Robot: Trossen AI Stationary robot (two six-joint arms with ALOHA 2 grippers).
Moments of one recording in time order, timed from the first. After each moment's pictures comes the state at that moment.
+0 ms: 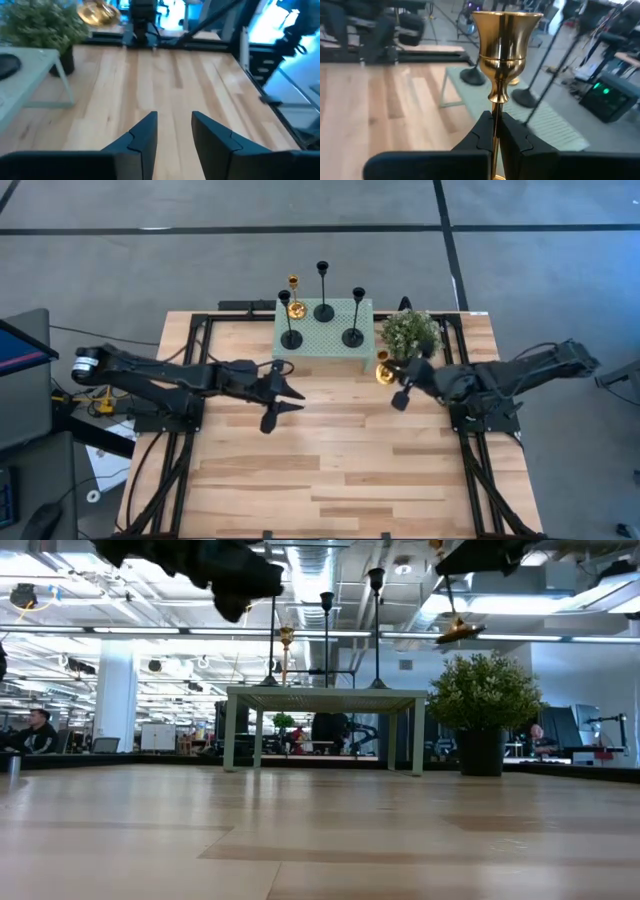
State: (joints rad) left arm -0.08 1.00 0.70 0.11 0.06 -0.04; right arm 0.27 0.90 0.75 -0.20 0.80 -0.01
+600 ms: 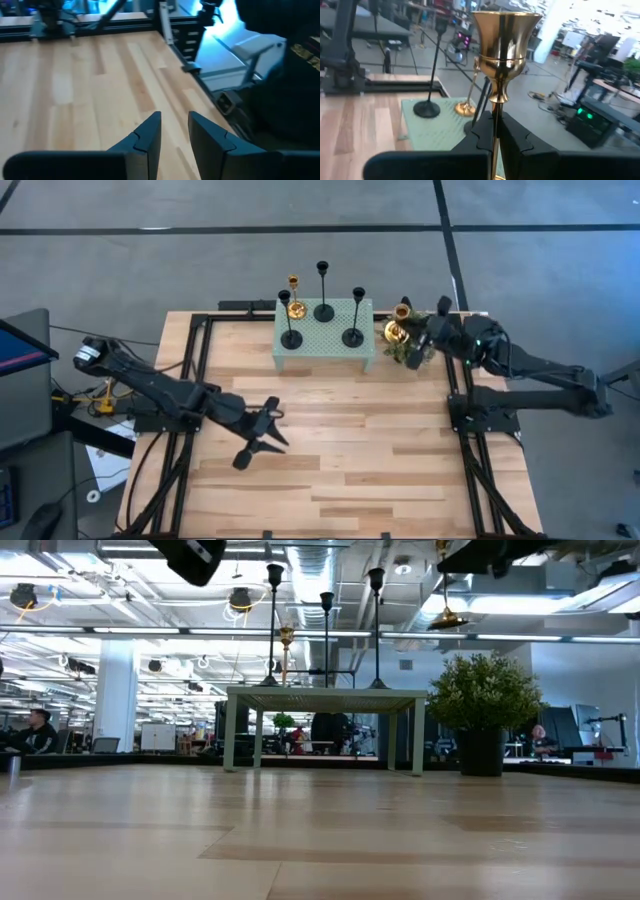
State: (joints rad) left arm -0.39 0.95 0.70 0.02 0.06 -0.04; right arm -0.29 0.73 0.75 -0.10 0.27 -0.26
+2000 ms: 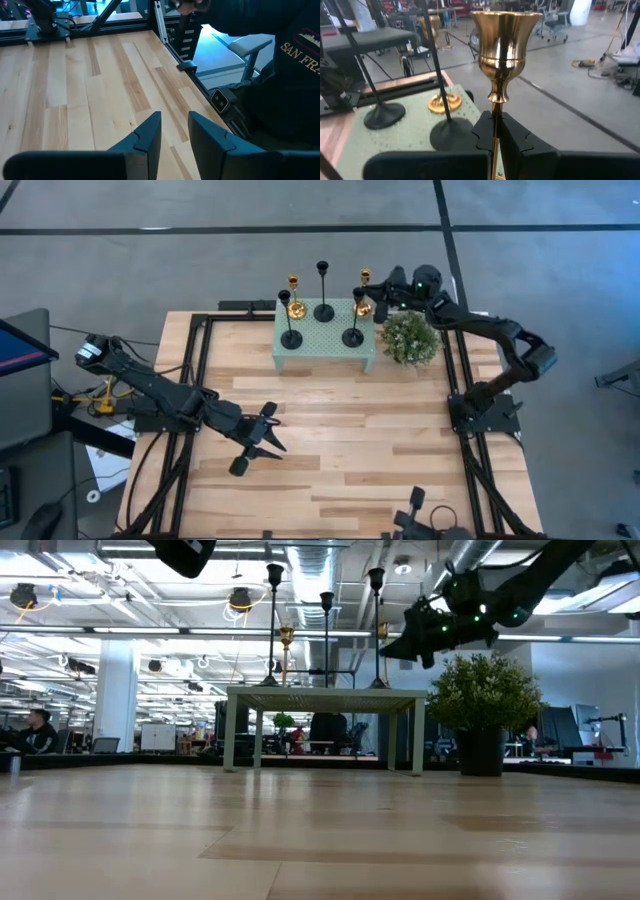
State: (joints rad) left arm -0.46 0.95 0.70 0.02 -0.01 -0.03; right arm -0.88 1.49 0.89 0.45 -0.48 -0.02
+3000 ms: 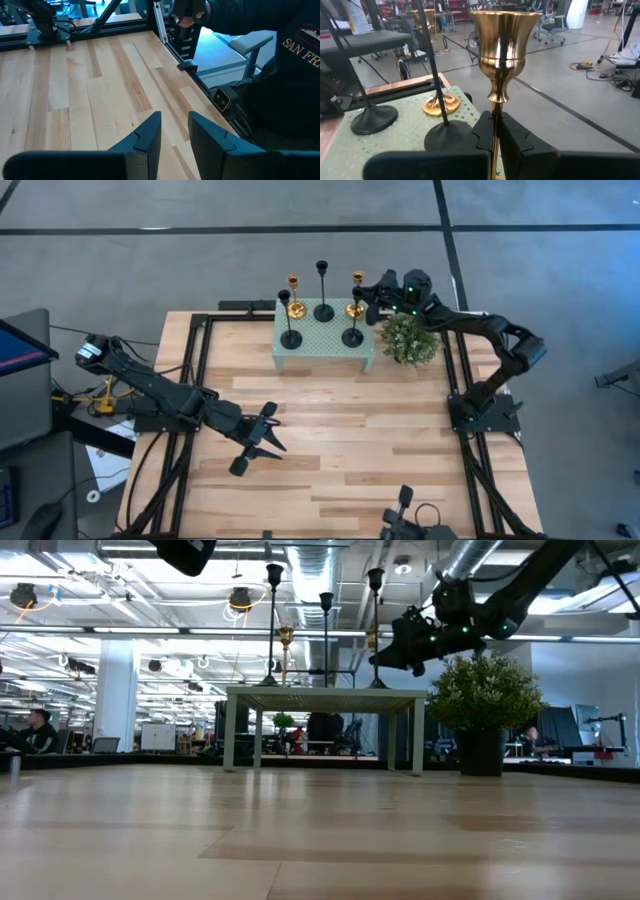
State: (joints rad) left arm -0.46 0.95 0.70 0.02 -0.01 0.00; right arm -0.84 1.59 0.89 0.56 -0.42 0.00
